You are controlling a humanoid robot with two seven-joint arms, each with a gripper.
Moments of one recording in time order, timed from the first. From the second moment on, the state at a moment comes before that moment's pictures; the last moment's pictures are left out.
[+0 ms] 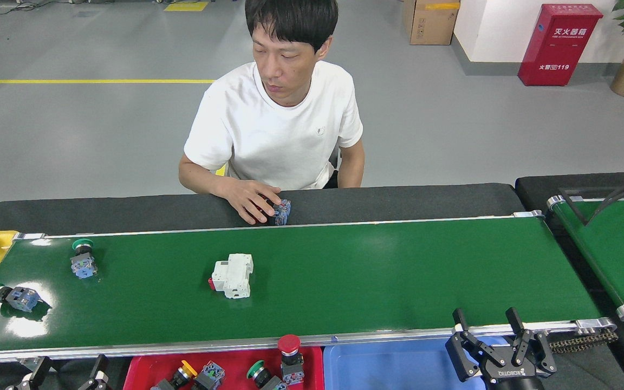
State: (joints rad) left arm 0.27 0.00 0.53 -1.66 -1.46 -0.54 0.02; right arm 0.22 0.13 -0.17 -1.75 1.39 -0.25 -0.02
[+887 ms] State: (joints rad) left arm 0.05 0.01 0.30 -1.50 -1.66 -0.45 0.01; right arm 0.22 0.11 -0.16 -1.74 1.38 -0.26 -0.03
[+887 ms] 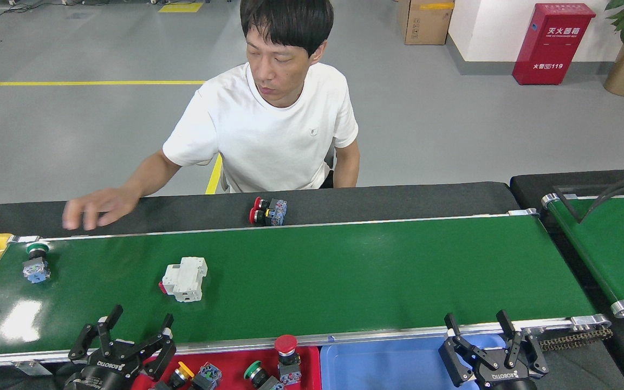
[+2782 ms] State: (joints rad) left arm 0.32 0.15 0.21 -1.76 -1.34 -0.75 0.08; right arm 0.29 -0.16 -0.03 -1.75 1.20 -0.11 -0.10
